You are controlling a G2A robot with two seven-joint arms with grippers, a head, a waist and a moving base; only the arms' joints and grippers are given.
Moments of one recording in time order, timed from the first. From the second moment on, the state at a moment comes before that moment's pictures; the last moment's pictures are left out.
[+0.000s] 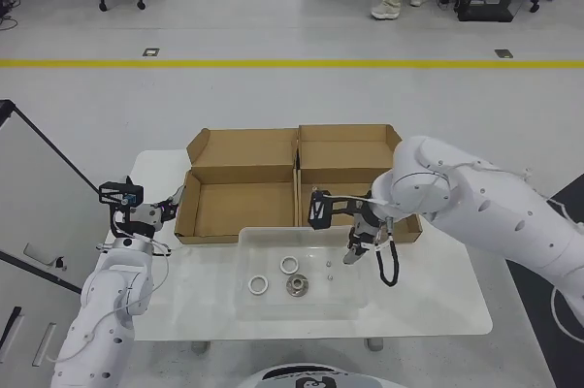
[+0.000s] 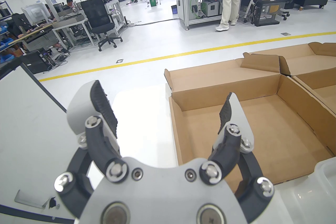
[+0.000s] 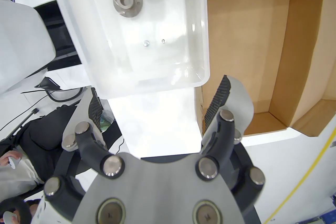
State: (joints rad) left arm 1.73 -1.15 -1.60 -1.80 1.33 0.00 0.00; right arm -0.44 -0.87 0.36 -1.74 -0.25 -0.41 1.41
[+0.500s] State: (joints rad) left arm 1.73 -1.15 -1.60 -1.80 1.33 0.00 0.00; right arm -0.27 -0.92 0.17 -1.59 -0.21 -0.51 1.31
